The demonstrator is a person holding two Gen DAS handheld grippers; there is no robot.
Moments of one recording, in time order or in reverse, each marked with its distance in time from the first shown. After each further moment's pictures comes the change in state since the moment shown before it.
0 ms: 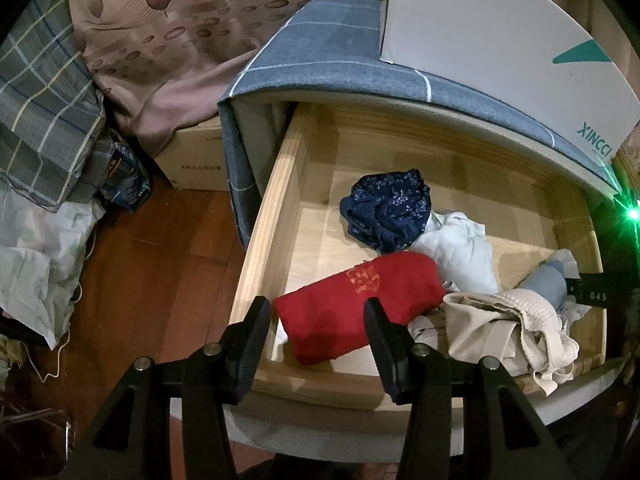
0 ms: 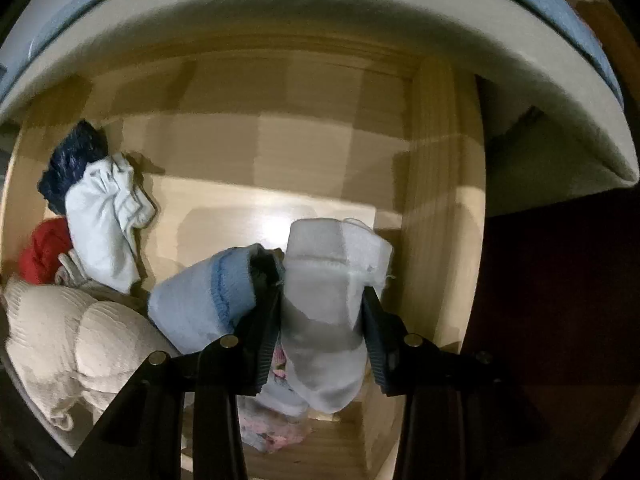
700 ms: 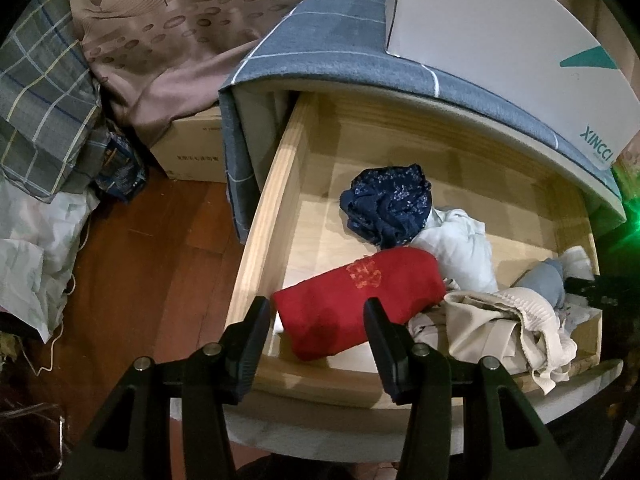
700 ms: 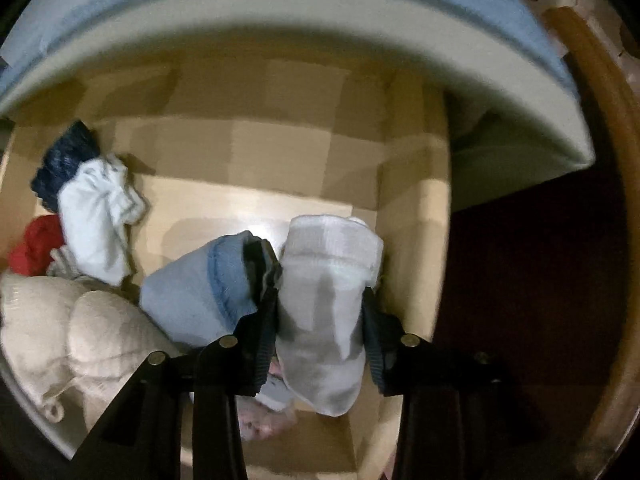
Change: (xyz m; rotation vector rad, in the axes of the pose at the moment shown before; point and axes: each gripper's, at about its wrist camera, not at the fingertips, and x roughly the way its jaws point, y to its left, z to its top) left arm 0.005 0.006 0.000 -0.021 0.028 -0.029; right arm -0.018 0.027 -0.023 0.017 -0.041 -0.056
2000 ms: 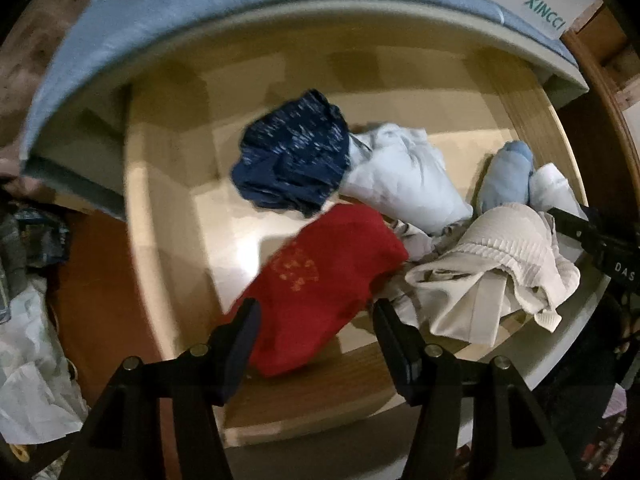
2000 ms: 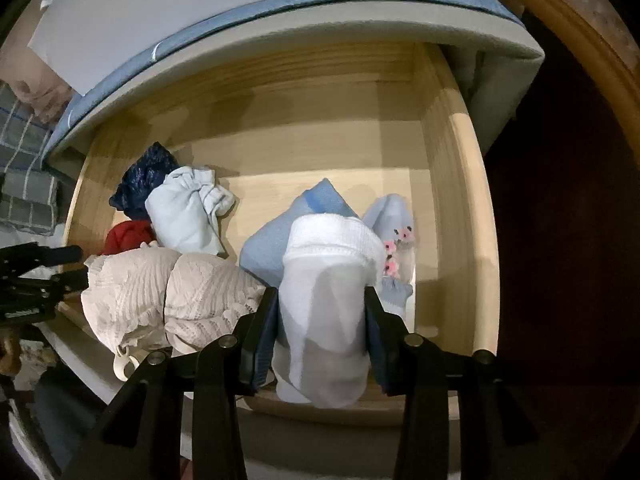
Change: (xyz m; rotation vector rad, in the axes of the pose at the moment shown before) left arm 0.057 -0.043 0.030 0.439 0.335 -0.180; right arm -0.037 -0.001 -0.044 0.164 -0.145 0.236
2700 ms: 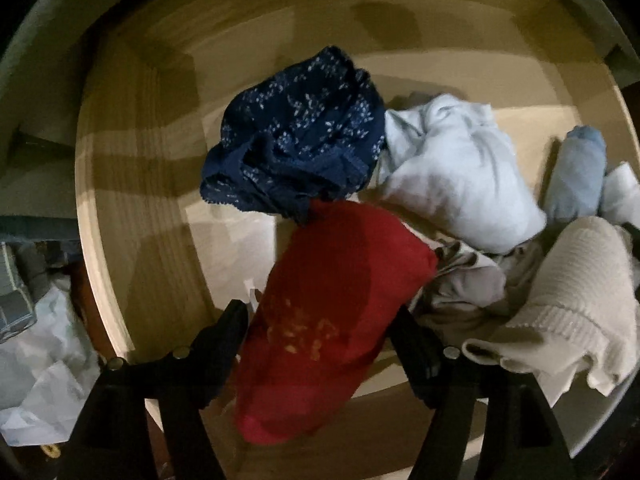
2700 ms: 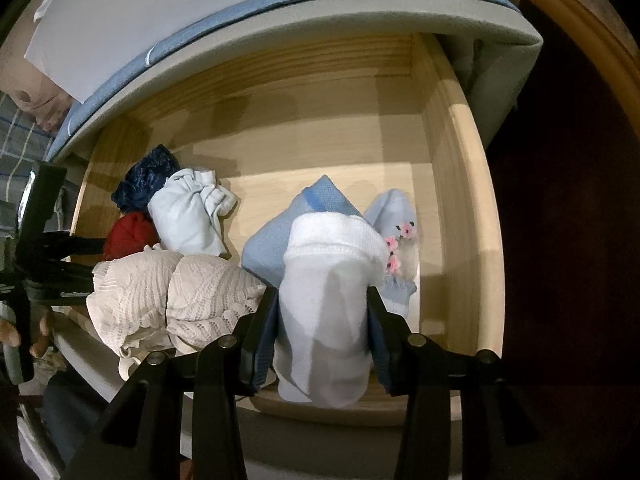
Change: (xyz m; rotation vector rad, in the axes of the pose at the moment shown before) left arm 0.049 -0.011 0.031 0.022 0.126 0.174; right arm 0.001 -0.002 -0.001 0.021 0.005 0.026
